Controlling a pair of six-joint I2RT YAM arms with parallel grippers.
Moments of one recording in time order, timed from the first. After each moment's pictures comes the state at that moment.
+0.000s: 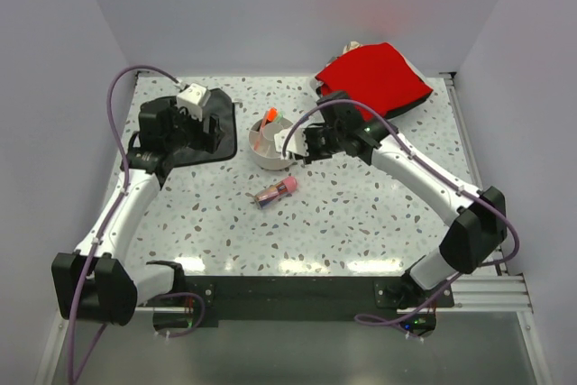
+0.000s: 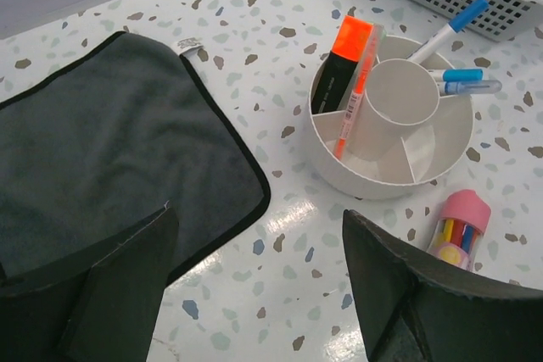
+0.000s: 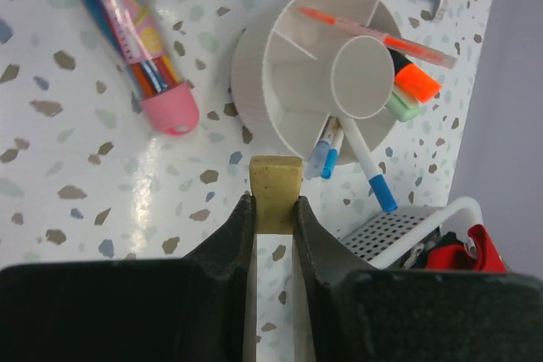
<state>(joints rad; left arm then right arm) -0.09 1.18 0.94 -0.19 0.34 0.14 0.66 1.55 1.42 -0.70 -0.34 -1.11</state>
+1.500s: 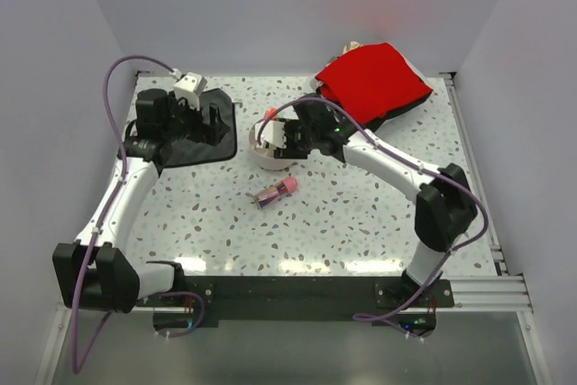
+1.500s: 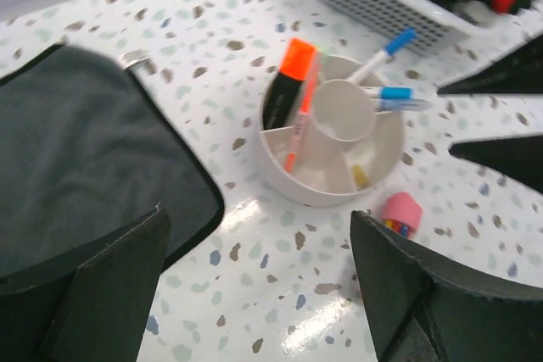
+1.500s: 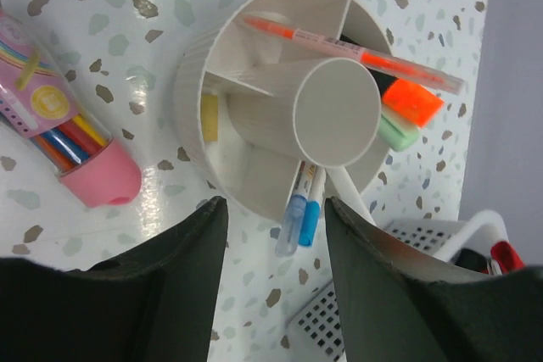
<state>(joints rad) -0.07 1.25 1.04 -0.26 0.40 0.02 0.71 1.78 1.47 -0.45 -0.19 -0.95</state>
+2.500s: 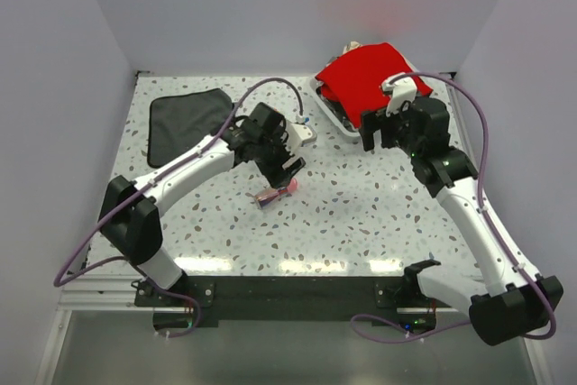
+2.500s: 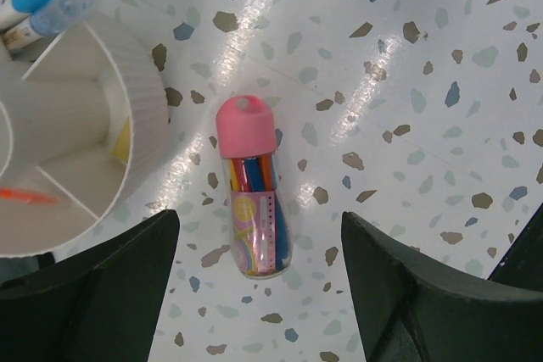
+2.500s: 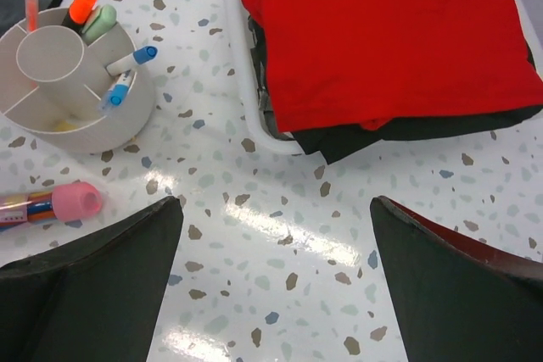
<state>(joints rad) -0.67 1.62 1.35 -0.72 0.24 0.30 0.29 1.10 1.11 -0.40 -0.02 -0.09</state>
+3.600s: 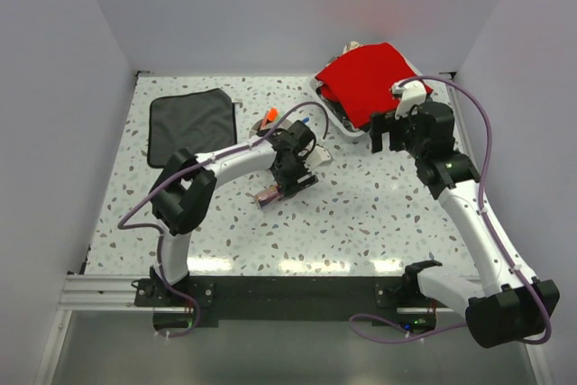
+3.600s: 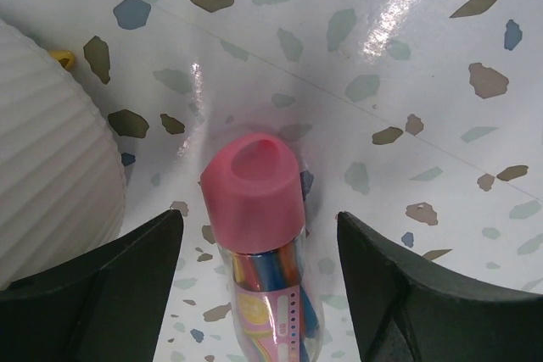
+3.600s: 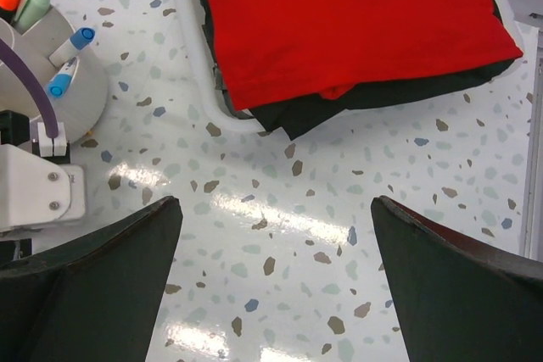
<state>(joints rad) -0.76 1.97 1.46 -0.73 0.06 0.34 0.22 1.07 1.05 -0.39 0.01 -0.08</state>
